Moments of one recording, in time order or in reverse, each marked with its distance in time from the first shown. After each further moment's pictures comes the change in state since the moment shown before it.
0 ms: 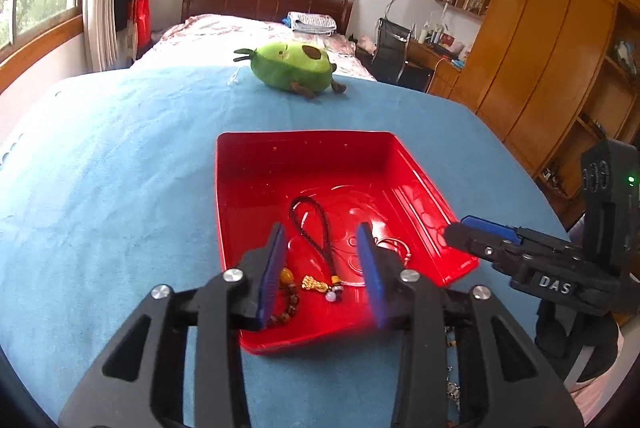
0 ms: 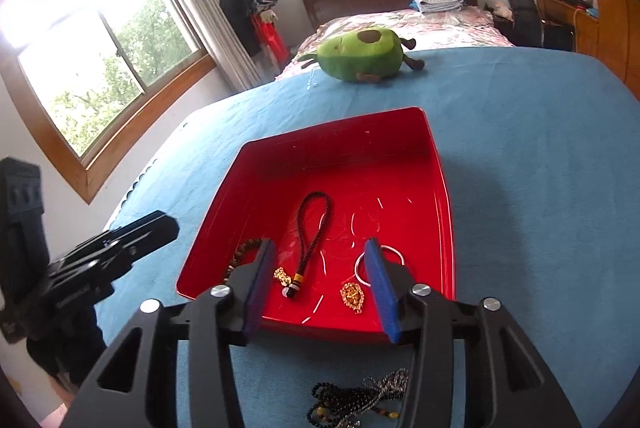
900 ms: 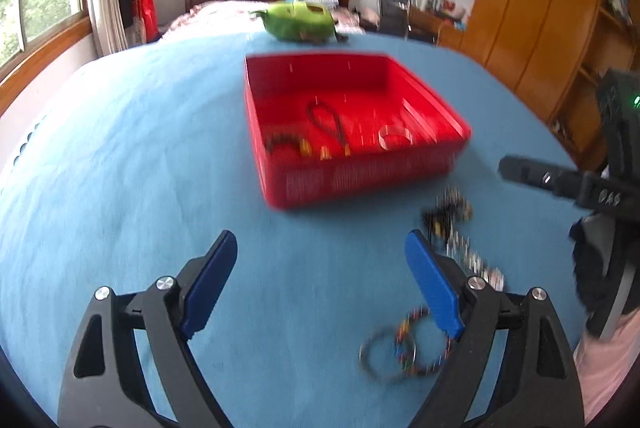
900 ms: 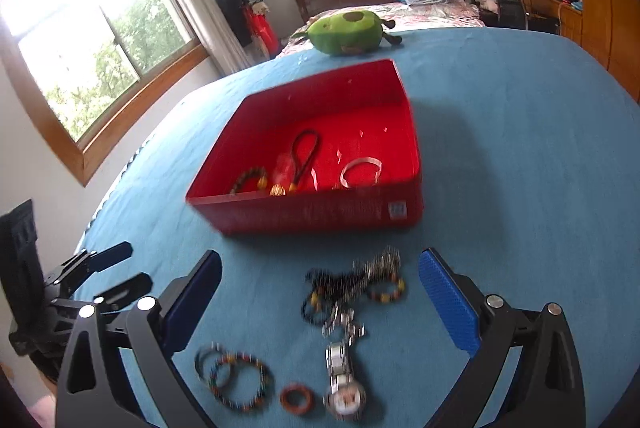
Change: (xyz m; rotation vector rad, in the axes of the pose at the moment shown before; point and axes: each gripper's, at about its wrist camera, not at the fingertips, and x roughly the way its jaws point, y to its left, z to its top) left arm -0.059 -0.002 -0.116 0.079 0.112 0.066; right arm -0.054 0.003 -0.085 -0.021 0.023 -0.042
